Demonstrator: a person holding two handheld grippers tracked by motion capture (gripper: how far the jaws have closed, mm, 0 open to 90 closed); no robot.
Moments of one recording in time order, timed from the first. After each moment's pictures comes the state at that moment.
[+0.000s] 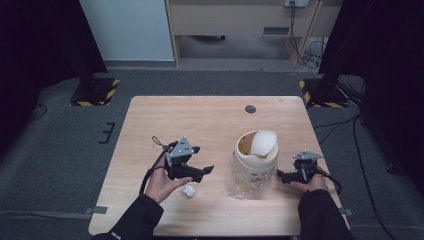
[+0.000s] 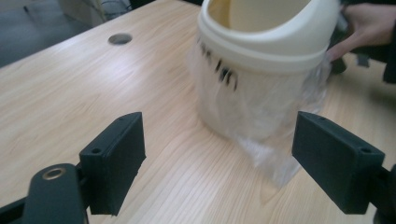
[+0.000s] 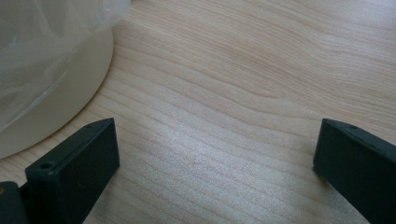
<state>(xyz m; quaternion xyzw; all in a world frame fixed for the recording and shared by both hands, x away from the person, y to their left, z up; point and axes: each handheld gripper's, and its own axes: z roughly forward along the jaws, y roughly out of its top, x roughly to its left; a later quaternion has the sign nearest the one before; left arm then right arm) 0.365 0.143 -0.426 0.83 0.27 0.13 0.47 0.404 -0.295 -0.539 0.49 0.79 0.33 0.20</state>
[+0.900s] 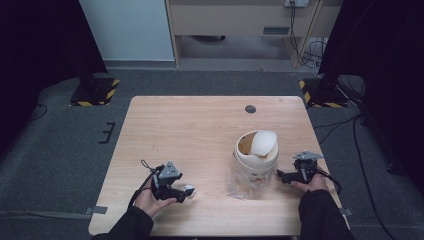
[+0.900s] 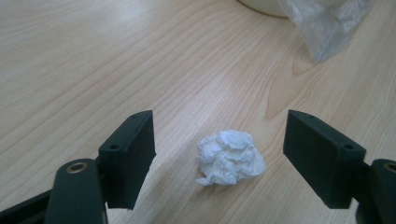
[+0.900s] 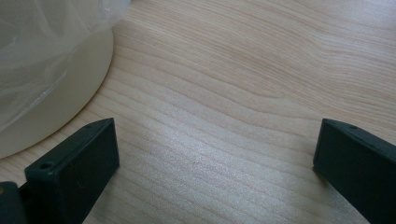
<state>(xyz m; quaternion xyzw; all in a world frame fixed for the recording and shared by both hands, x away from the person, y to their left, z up) 0.338 0.179 -0.499 0.86 0.32 0.08 0.38 0.404 -0.295 -0.540 0.48 0.79 0.33 0.20</state>
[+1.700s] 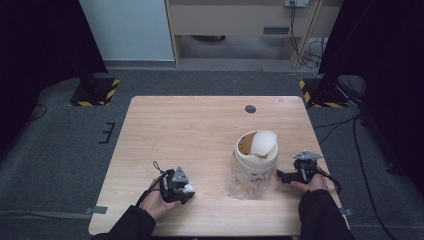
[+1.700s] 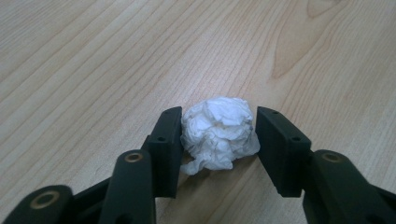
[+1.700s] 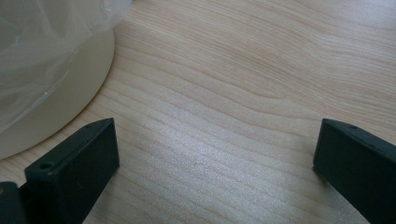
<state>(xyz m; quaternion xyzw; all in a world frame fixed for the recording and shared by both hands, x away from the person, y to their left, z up) 0.340 0.161 -0.512 0.90 0.30 0.08 0.30 0.404 -0.294 -0.540 0.48 0.79 0.33 0.20</state>
